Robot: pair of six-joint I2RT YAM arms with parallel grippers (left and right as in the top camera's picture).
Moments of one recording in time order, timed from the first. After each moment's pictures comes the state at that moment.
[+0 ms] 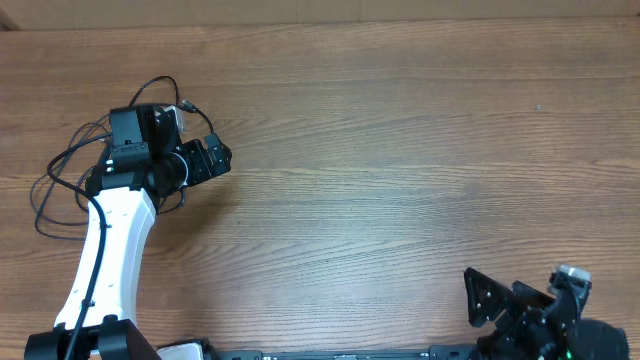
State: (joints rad) left arm 0.13 1.44 1.04 -0.65 0.30 -0.28; right arm 0.19 0.14 0.81 -1.26 -0.09 0.62
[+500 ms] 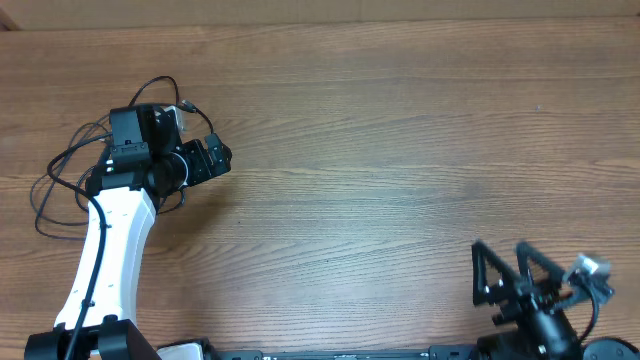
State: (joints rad) left arm 0.13 1.44 1.04 -0.65 0.30 -0.28; right arm 0.19 0.01 0.66 -0.78 -0.09 0.62
